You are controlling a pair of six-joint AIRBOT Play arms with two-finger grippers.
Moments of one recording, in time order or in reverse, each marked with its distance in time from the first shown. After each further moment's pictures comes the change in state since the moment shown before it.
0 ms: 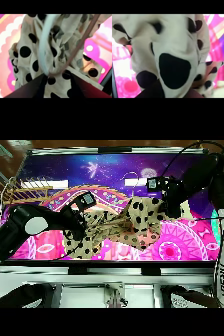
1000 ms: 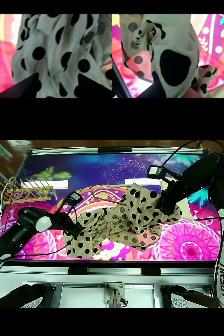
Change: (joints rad) left arm 0.082 -0.035 -0.160 0.064 0.123 -0.331; right arm 0.000 0.000 -0.002 0.053 0.057 0.354
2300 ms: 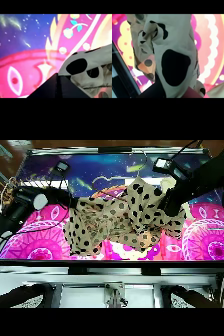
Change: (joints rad) left arm 0.185 -0.154 0.309 0.135 0.113 -0.058; right arm 0.001 0.119 0.000 0.043 -0.055 0.103
